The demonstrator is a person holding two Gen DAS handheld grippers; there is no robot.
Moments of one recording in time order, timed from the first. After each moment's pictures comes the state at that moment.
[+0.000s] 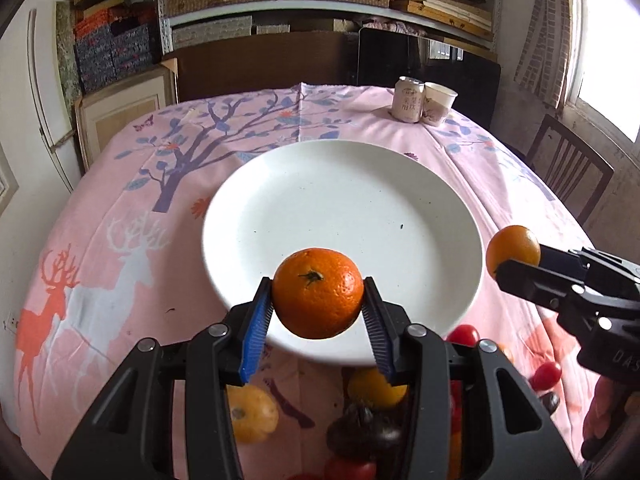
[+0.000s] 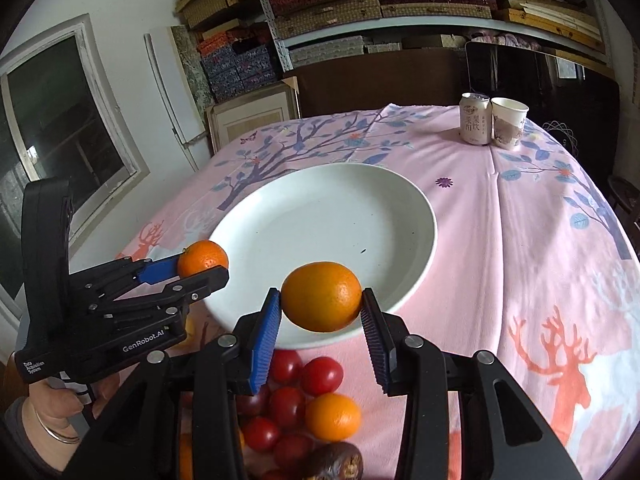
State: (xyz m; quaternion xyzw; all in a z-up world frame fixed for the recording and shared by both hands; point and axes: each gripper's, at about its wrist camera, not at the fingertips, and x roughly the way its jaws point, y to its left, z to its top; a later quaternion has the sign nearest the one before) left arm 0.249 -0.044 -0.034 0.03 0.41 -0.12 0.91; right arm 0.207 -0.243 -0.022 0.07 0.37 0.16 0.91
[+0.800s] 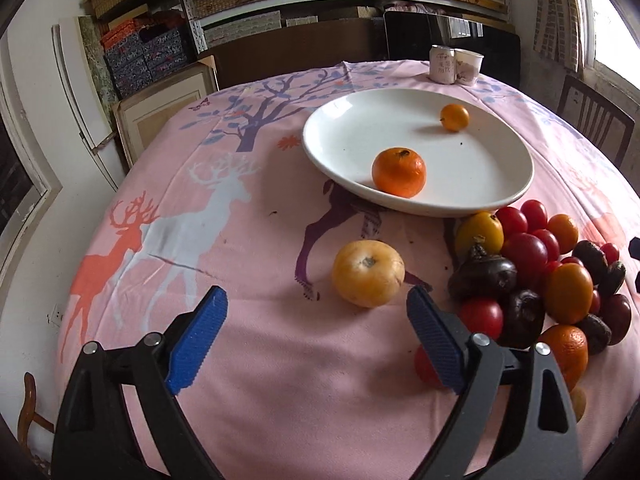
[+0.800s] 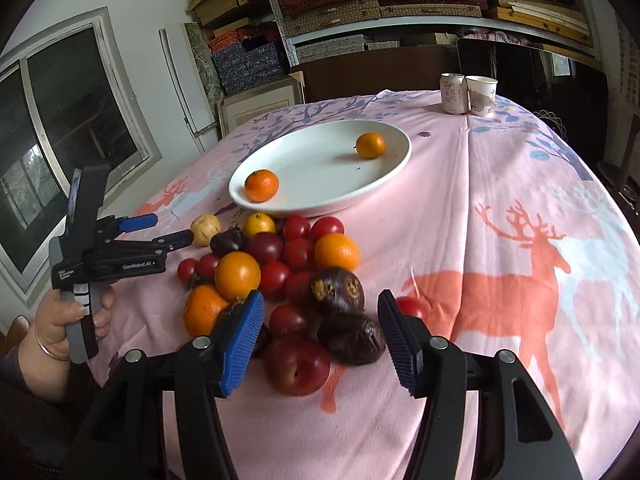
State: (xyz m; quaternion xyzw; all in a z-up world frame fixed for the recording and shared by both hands) left arm 0.160 0.027 -0.067 0.10 0.39 -0.05 0.91; right arm 0.067 -0.266 -0.054 0.06 0.35 0.17 0.92
